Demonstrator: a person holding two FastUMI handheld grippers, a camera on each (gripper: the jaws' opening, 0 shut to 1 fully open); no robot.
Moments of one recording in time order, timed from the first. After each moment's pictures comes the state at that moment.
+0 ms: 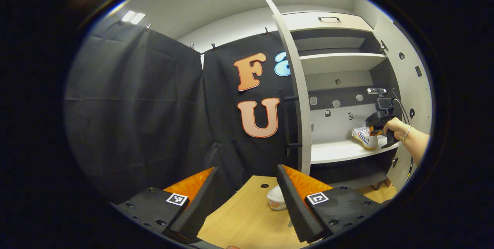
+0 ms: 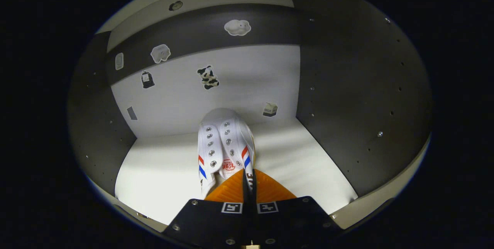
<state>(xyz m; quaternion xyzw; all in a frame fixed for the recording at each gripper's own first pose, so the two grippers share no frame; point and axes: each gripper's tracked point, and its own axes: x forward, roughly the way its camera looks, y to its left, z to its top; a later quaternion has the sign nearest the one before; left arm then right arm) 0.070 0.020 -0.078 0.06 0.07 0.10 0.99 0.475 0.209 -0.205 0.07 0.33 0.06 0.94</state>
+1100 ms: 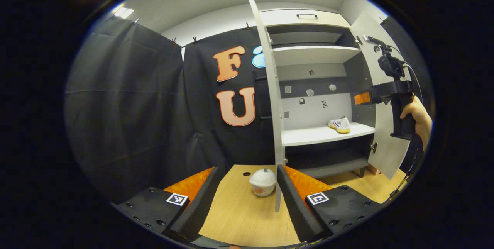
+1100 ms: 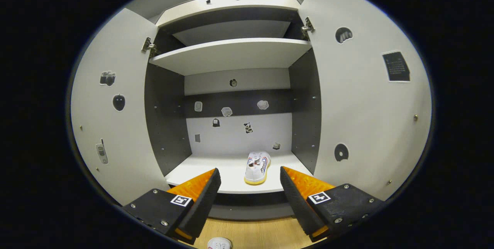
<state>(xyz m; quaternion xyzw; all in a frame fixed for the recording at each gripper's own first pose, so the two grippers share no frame) 0.010 -0.024 -0.135 0.05 0.11 -0.02 0.99 0.212 0.167 -0.055 0.07 0.10 0.13 0.98</state>
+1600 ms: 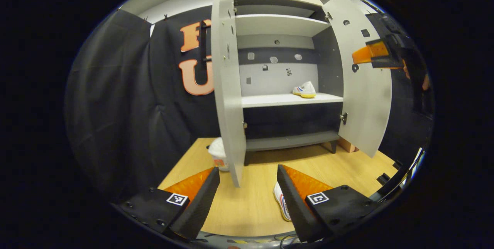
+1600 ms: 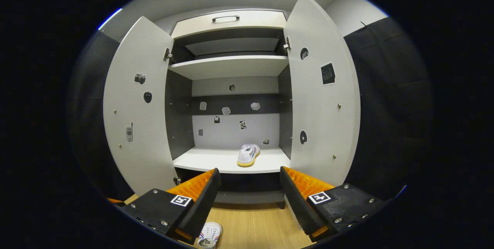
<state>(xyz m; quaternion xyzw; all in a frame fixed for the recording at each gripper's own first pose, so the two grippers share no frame) -0.010 -0.112 -0.274 0.03 0.23 -0.13 0.96 0.107 0.110 -0.061 0.05 0.07 0.13 0.99</state>
